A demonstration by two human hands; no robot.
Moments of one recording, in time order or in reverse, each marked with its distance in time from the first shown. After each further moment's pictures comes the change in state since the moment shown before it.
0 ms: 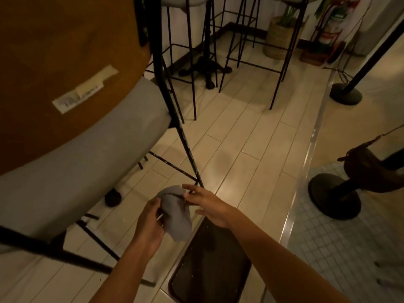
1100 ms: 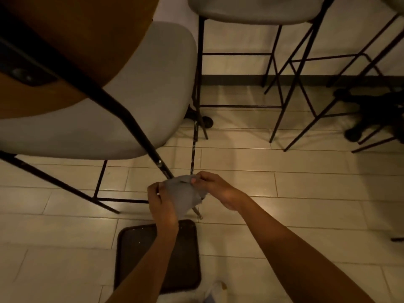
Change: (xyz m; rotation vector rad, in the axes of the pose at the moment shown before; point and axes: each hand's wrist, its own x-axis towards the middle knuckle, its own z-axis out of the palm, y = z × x) left_hand 0.138 0.031 0.240 -0.280 1.317 0.306; right_hand 0.201 -0.176 -0.160 -0.624 -0.840 0.125
